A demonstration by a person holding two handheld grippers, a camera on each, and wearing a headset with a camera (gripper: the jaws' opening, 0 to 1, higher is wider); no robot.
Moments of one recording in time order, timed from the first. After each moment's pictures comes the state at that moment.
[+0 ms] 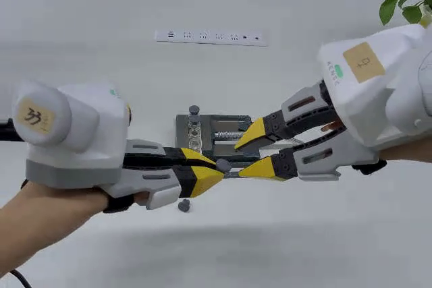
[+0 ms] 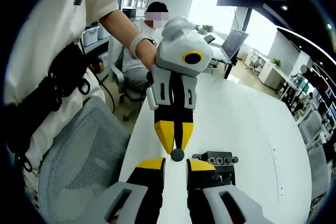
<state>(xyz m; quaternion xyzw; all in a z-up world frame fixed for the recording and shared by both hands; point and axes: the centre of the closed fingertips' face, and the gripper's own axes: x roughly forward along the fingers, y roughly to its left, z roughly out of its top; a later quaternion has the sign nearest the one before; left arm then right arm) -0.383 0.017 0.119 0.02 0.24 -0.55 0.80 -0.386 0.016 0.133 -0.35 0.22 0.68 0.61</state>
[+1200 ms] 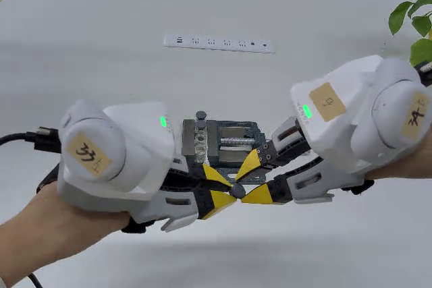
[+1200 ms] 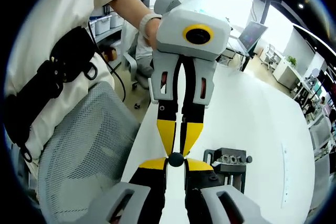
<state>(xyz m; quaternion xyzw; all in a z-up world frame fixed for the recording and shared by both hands) -0.393 0.011 0.108 0.12 0.22 -0.58 0.77 -0.402 0.018 0.109 -0.39 0.23 0.70 0.55</state>
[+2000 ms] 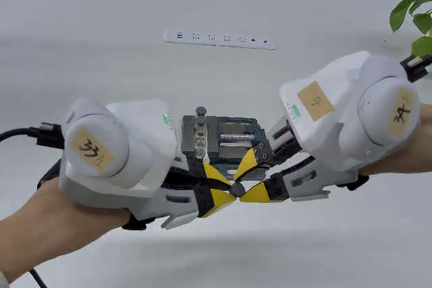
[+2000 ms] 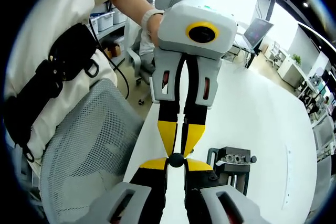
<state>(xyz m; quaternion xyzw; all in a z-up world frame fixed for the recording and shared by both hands) -0.397 0.010 0.103 0.12 0.23 -0.58 0.77 -0.405 0.019 0.103 -0.40 0.25 0.70 0.53</state>
